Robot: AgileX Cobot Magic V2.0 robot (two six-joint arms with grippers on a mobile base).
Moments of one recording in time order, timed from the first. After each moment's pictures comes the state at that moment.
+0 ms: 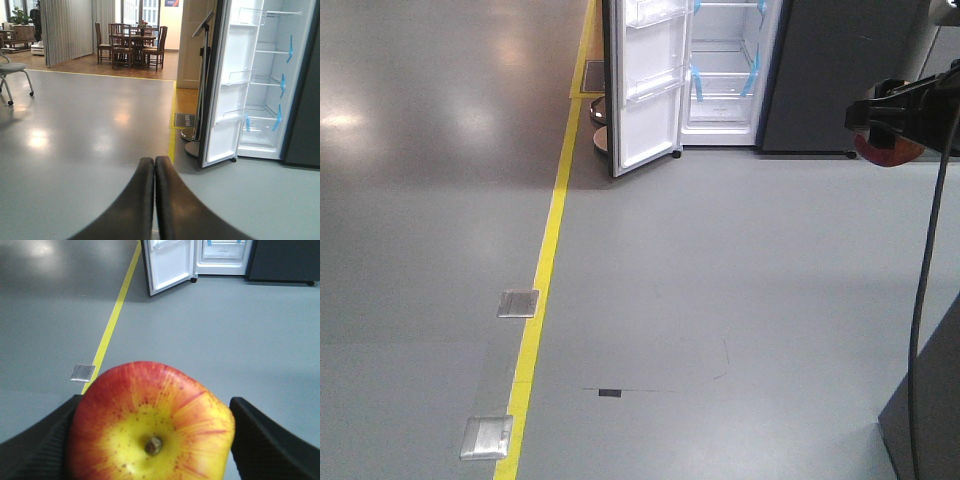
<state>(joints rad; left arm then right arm) 0.10 -0.01 0.02 0.15 0.08 -0.28 0.00 1.38 -1.25 0.26 0.51 -0.20</state>
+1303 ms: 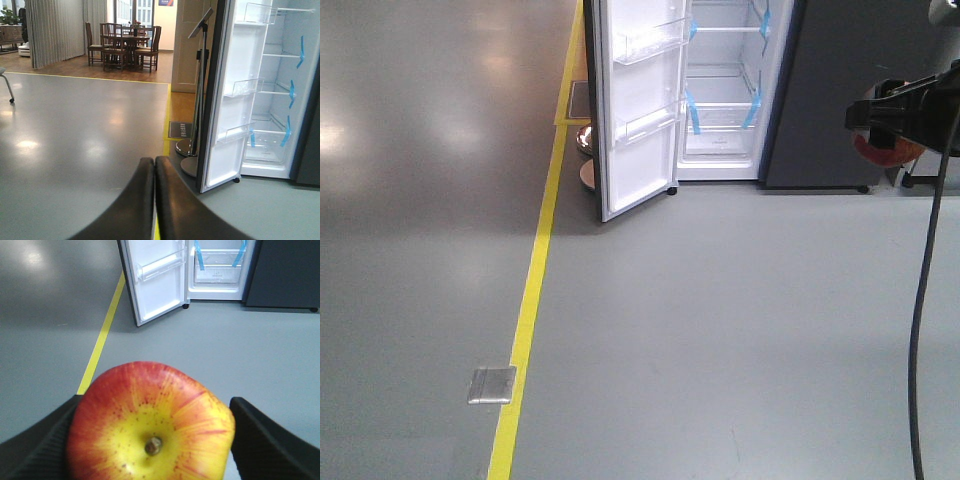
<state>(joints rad) 0.10 -0.01 0.02 0.15 0.08 -0.28 0.00 1.38 -1.25 0.26 0.52 -0.20</state>
